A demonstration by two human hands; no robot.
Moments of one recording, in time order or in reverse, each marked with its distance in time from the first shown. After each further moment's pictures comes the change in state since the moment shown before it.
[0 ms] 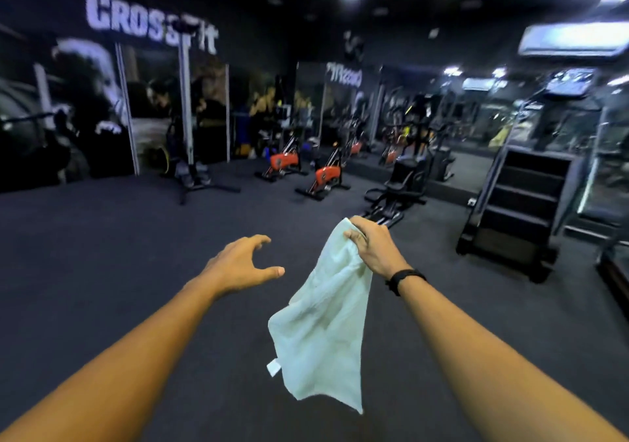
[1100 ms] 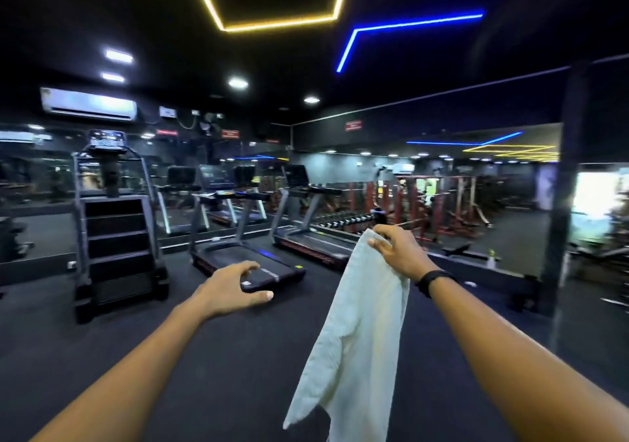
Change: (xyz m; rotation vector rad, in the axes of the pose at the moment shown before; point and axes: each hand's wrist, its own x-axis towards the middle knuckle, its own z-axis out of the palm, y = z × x) left_hand -0.227 0.406 0.062 -0.214 -0.606 1.172; right_hand -0.546 -0.265 -0.357 -0.837 0.804 0.878
